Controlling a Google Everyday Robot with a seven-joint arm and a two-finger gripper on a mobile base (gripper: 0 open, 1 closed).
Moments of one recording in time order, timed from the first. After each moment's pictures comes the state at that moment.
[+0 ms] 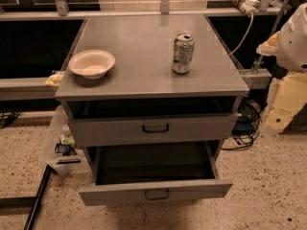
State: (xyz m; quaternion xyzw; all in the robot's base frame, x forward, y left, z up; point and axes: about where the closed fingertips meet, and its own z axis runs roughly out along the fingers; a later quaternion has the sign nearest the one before) arm 0.438 -0.217 0.976 -0.60 0.78 -0.03 0.16
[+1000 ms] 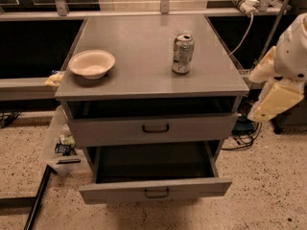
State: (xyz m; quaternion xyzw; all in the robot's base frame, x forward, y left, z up) arm 0.439 -0.214 0.964 -0.60 0.78 -0.03 0.17
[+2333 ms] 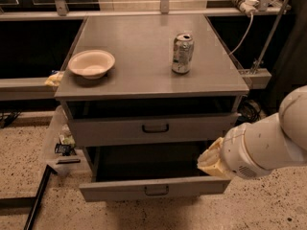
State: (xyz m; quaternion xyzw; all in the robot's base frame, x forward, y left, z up) arm 0.391 -0.137 0.798 -0.55 0.79 0.08 0.25
